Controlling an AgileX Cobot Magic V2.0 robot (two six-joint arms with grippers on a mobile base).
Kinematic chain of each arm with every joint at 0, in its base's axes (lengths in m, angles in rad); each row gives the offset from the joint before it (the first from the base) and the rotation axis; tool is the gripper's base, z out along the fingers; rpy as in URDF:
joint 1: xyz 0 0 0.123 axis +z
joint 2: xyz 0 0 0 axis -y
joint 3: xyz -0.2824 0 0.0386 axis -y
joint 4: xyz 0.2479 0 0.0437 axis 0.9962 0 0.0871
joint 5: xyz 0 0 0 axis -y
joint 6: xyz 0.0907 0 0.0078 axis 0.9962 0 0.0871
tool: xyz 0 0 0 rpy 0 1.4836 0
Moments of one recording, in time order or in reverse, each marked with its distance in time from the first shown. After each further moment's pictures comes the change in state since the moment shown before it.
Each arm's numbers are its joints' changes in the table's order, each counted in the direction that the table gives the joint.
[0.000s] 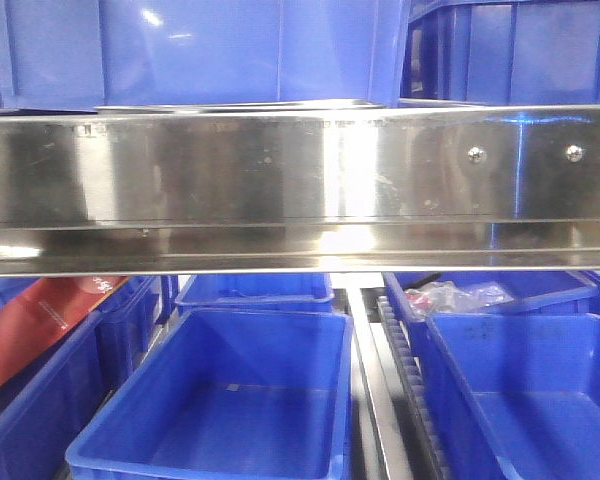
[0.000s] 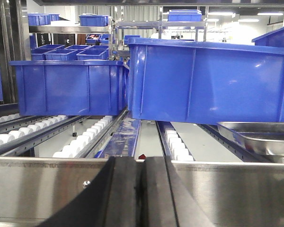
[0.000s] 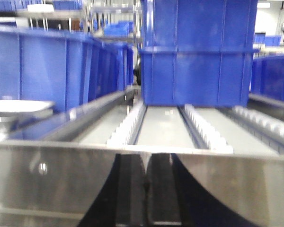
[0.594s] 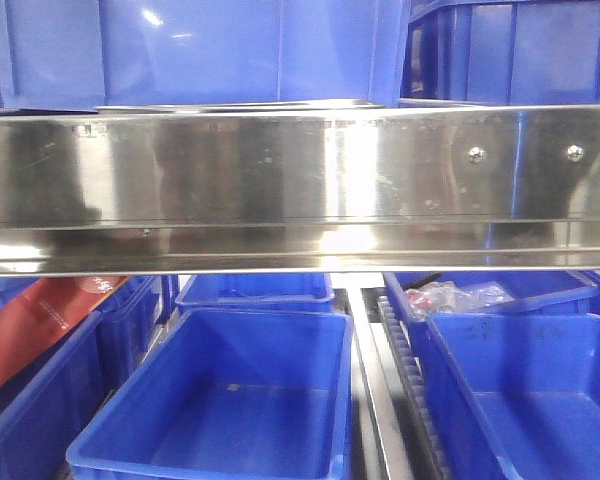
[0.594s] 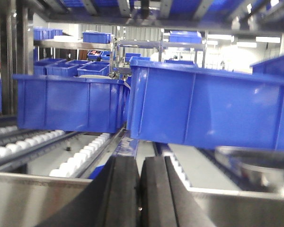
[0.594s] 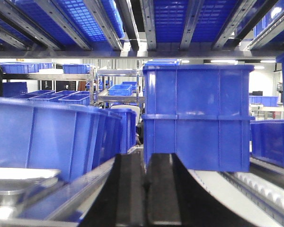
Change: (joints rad) left arm 0.000 0.000 0.004 -0.083 0.071 0.000; right arm 0.000 0.001 0.086 0.000 0.130 0.014
